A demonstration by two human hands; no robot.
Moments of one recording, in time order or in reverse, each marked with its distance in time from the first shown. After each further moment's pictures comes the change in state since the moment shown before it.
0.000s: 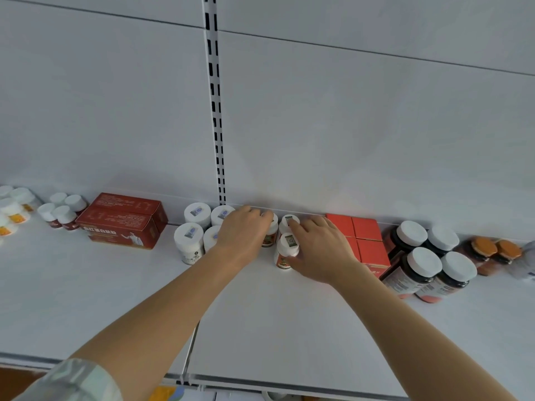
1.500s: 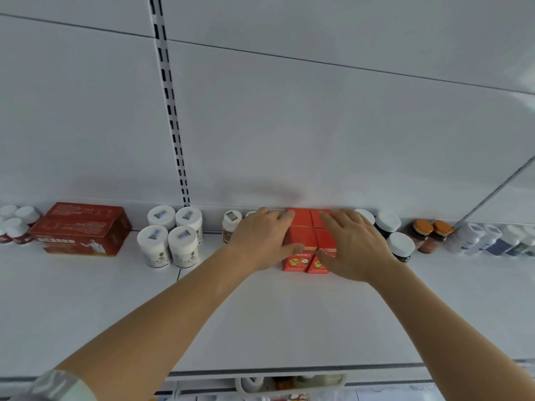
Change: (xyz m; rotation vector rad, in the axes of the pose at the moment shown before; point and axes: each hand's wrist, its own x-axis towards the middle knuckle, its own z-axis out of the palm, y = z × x) left_hand 0.002 0.088 -0.047 -0.256 -0.002 0.214; right_hand -0.089 0.079 -0.051 -0.041 -0.009 0.203
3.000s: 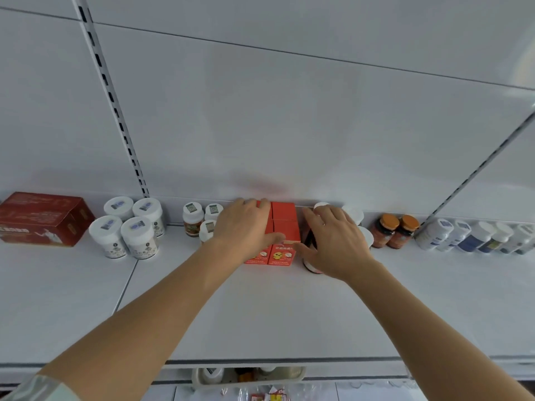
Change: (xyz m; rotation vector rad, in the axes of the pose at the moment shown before) left_hand 0.033 0.059 0.014 0.165 0.073 -0.184; right_hand -0.021 0.054 0.016 0.049 0.137 -0.034
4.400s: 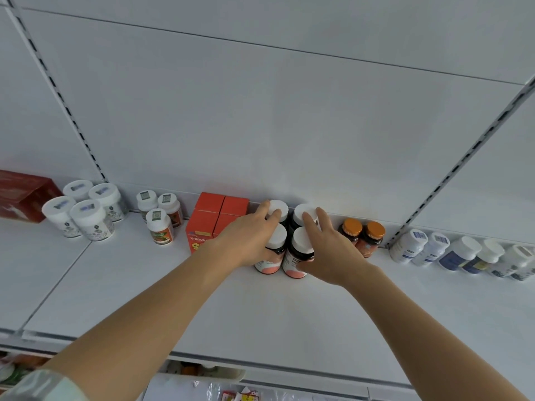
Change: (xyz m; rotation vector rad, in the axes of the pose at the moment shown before) left_hand 0.037 0.121 0.026 -0.091 -0.309 0.049; right_hand -0.025 0.120 0.008 0.246 -0.333 -0.018
